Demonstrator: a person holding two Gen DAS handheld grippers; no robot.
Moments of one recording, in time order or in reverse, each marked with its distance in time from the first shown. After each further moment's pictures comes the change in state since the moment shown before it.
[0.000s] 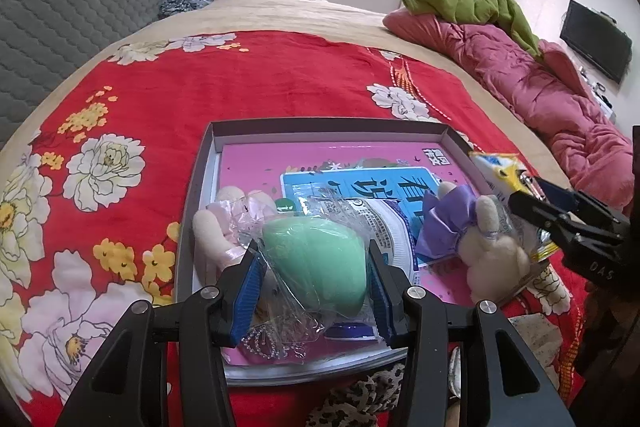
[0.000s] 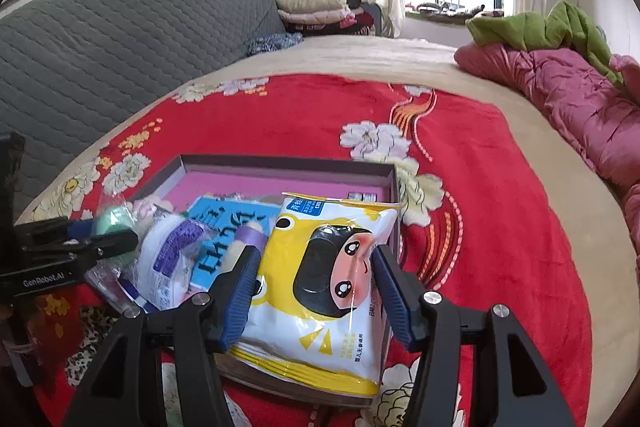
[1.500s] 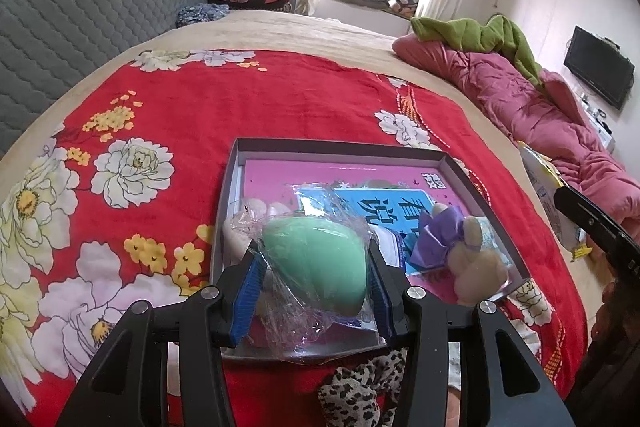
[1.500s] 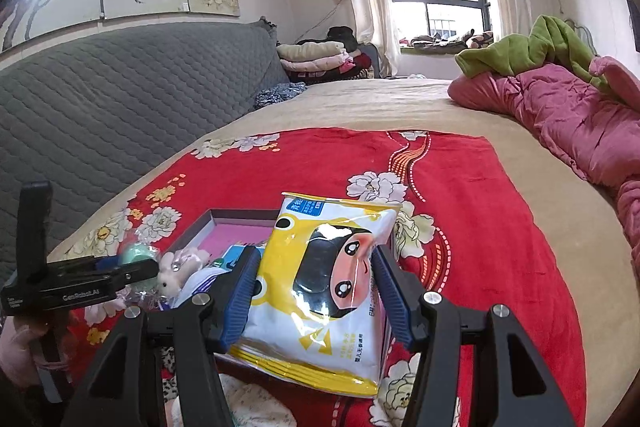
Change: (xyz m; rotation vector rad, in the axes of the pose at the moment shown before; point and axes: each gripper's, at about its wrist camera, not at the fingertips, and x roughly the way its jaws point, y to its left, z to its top) left arm -0.037 0.012 -0.001 -0.062 -0.066 0.001; right arm -0.065 0.000 0.009 0.068 -0.180 0.046
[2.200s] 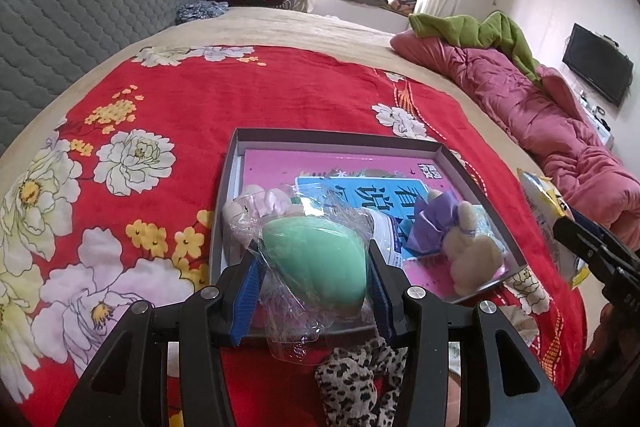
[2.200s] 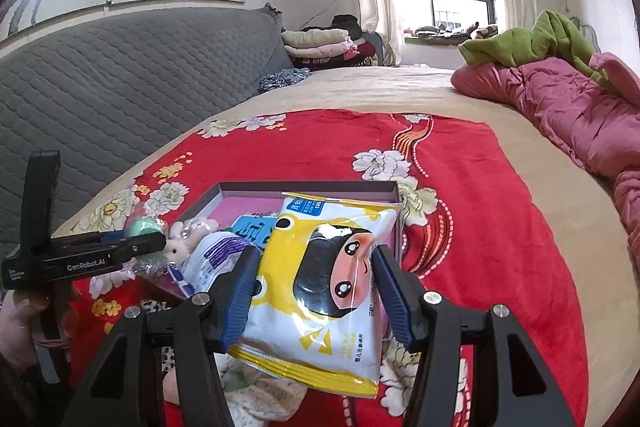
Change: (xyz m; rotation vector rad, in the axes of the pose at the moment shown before) left arm -0.007 0.000 -0.011 0.004 0.011 -0.004; right arm -0.016 0.012 -0.024 -0.020 0.043 0.000
